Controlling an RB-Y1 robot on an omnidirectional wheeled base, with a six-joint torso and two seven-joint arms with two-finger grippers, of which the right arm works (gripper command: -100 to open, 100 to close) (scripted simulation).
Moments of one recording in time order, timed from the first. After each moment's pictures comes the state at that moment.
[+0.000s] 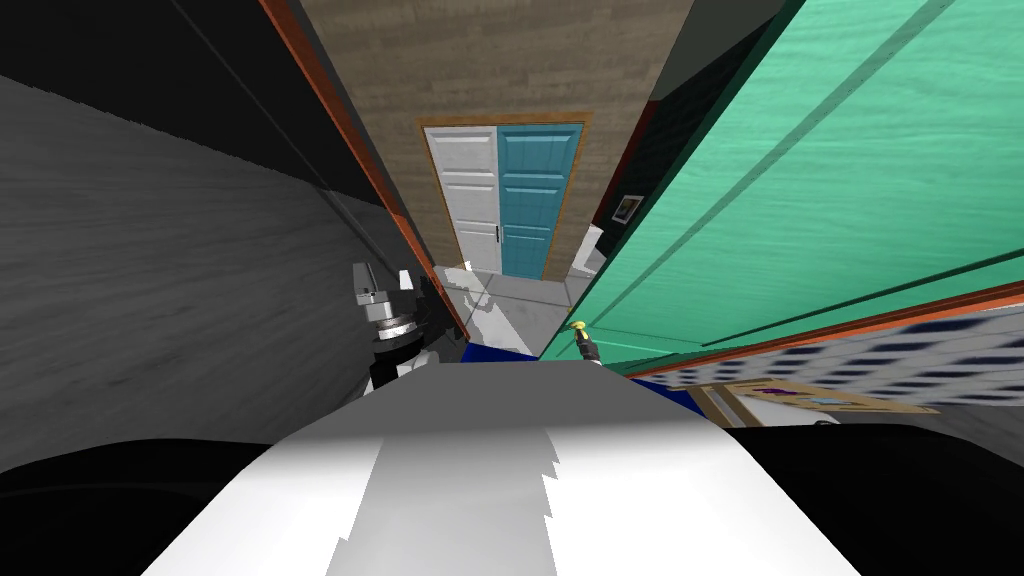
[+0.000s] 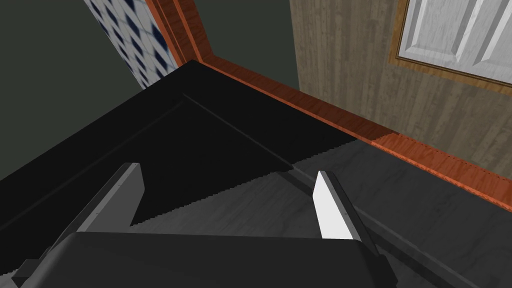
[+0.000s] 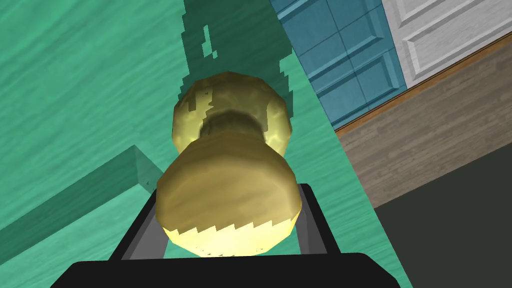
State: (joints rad) arm 0.21 -0.12 -0.49 -0.88 0.43 -0.98 0.54
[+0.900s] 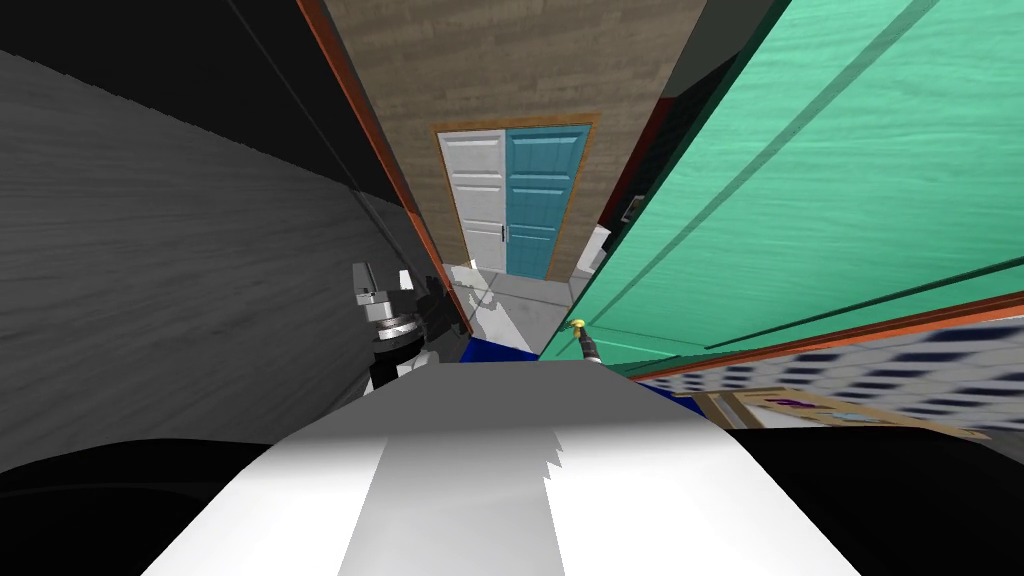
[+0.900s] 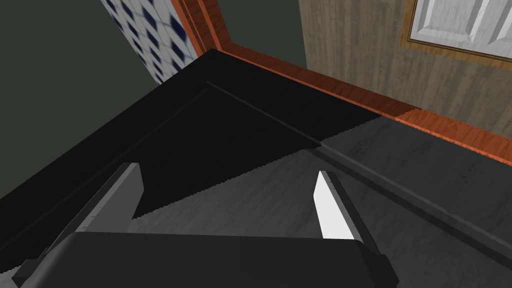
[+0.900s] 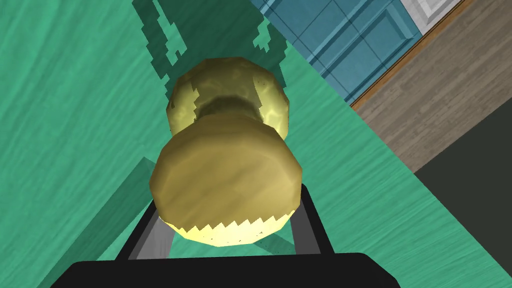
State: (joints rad) arm 0.18 -0.14 -0.46 -0.85 0.33 -0.96 0.33
